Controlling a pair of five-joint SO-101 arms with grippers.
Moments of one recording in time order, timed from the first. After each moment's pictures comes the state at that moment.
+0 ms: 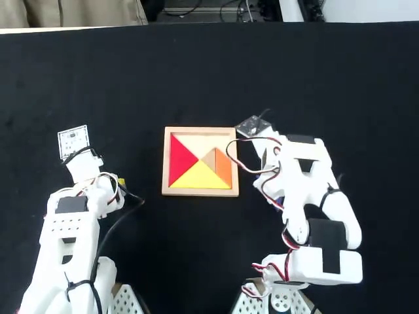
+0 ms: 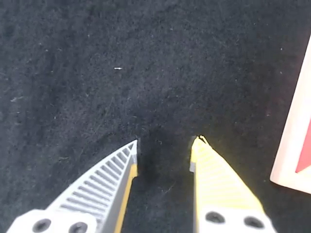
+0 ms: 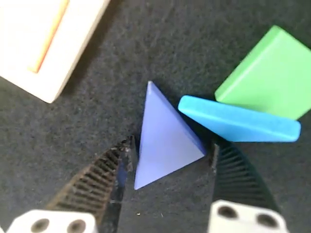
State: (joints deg) left arm -10.4 -46.6 74.9 42.5 10.0; right arm 5.4 -0.5 41.7 60.9 41.2
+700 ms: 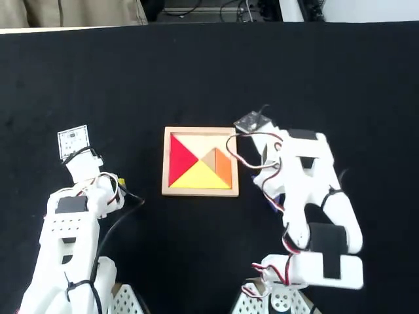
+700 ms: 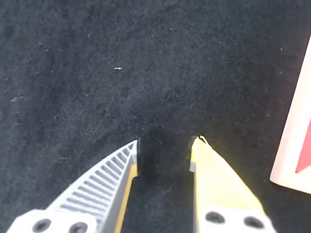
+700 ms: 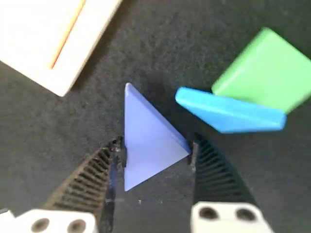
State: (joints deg) left arm -10.4 -46.6 74.9 42.5 10.0; right arm 4.7 -4.4 37.5 67.6 41.3
